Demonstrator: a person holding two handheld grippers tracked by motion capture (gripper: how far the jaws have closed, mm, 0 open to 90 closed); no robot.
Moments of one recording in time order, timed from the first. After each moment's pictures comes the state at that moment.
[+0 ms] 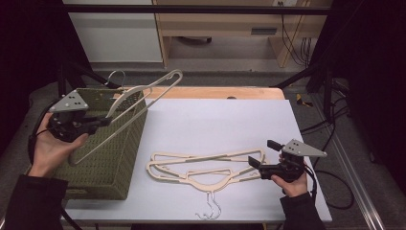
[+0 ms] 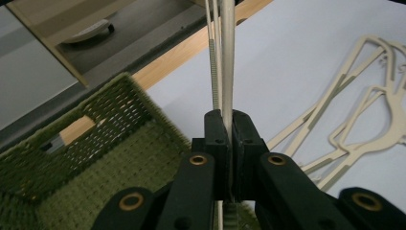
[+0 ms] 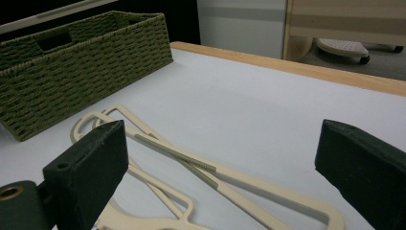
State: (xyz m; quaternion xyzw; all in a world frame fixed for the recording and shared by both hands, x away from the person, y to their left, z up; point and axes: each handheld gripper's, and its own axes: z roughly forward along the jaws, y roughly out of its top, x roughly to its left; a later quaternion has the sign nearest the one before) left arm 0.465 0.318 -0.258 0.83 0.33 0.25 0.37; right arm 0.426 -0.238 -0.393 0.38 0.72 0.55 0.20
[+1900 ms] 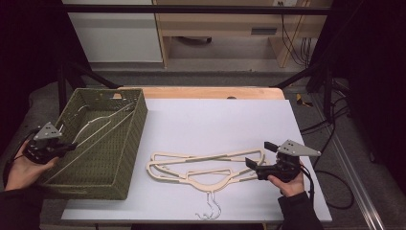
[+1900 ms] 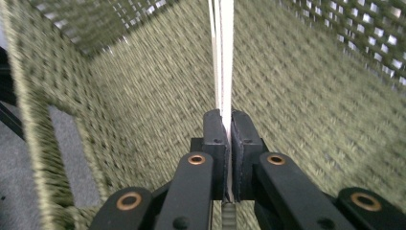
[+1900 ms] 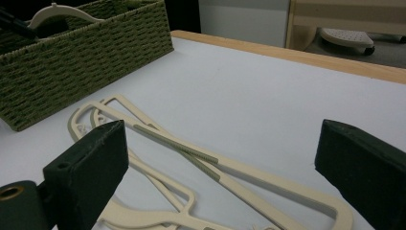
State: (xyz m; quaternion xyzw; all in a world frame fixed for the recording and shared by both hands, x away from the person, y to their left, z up) left arm 0.473 0.436 -0.378 0.85 0.39 0.25 0.25; right arm 0.429 -0.232 -0.400 0.38 0.73 0.54 0.19
